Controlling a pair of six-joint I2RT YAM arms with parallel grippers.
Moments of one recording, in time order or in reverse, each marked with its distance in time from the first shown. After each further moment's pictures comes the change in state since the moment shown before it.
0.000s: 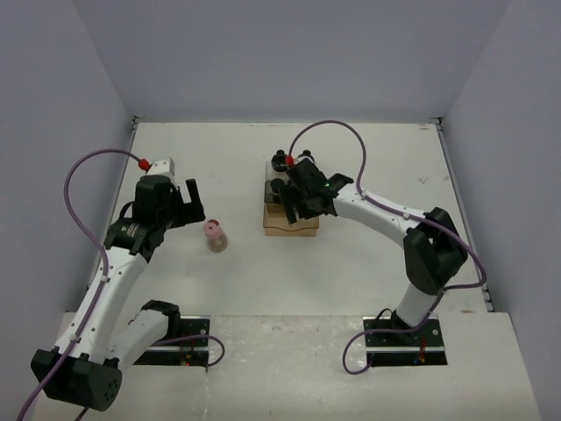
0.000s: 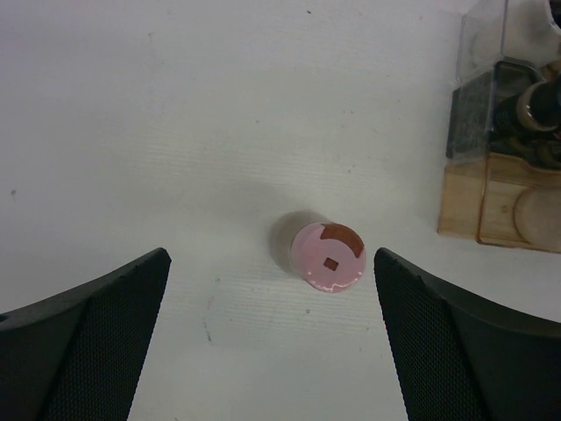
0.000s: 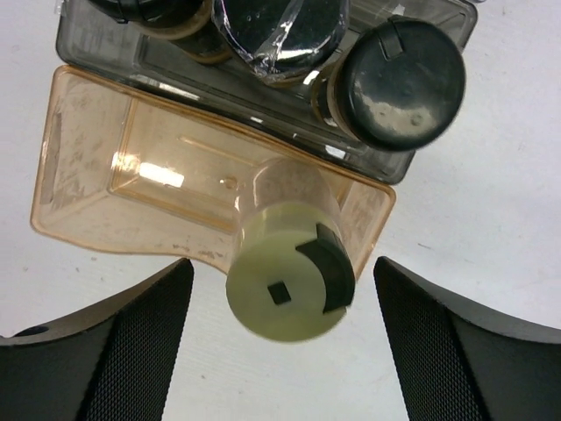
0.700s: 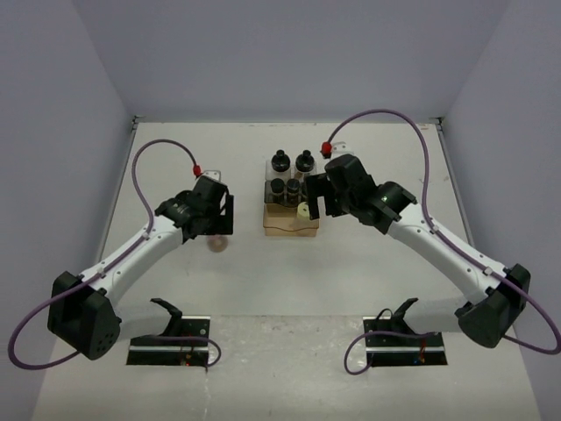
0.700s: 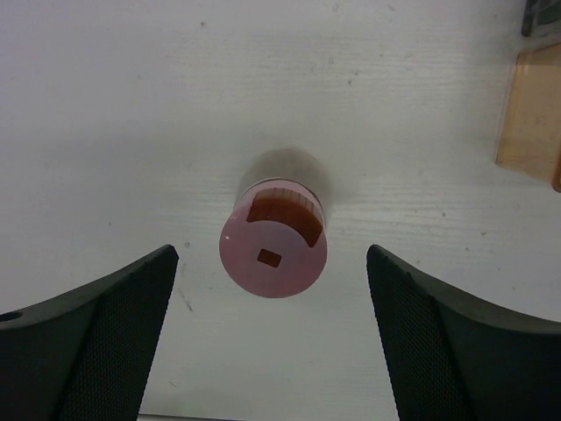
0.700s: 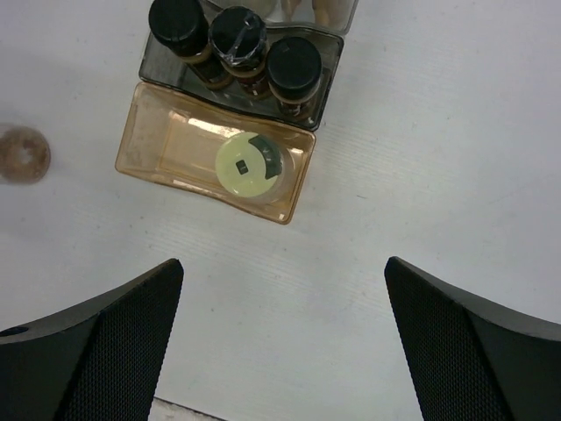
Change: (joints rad) left arm -0.306 0.316 0.045 -0.066 -0.167 -0.084; right arm 0.000 -0.423 -0.038 -0.158 0.061 0.031
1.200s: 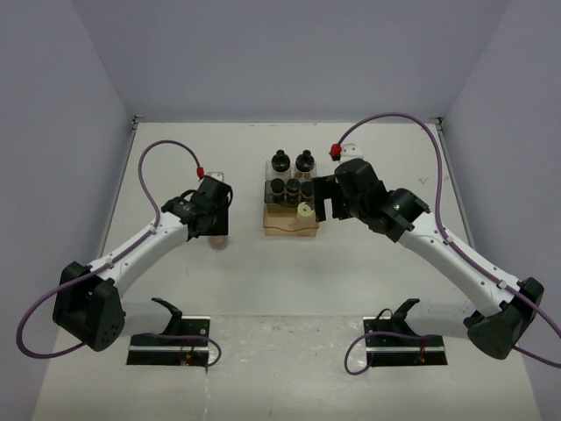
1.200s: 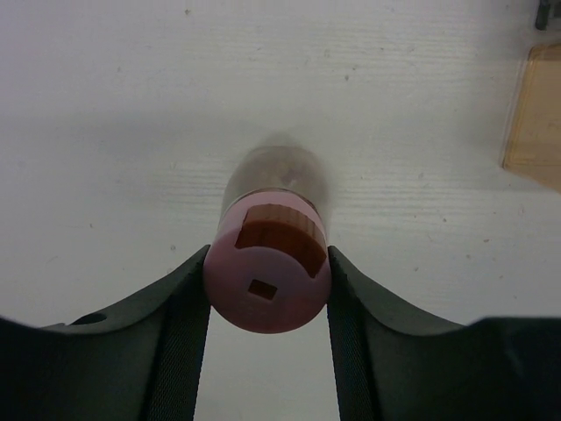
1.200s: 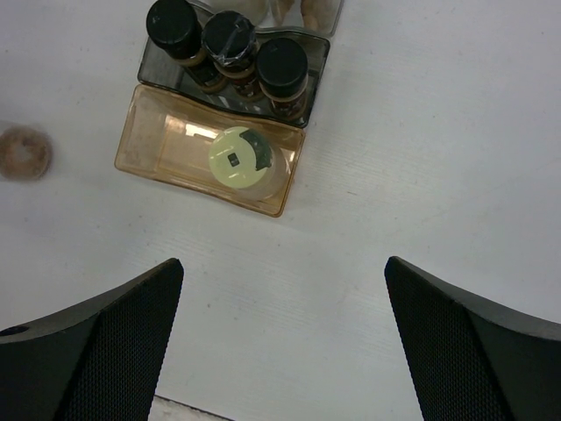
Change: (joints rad) left arm 0.000 0.074 -0.019 0.034 0.005 -0.029; right arm 0.000 -0.101 -0.041 -0.006 0.019 0.003
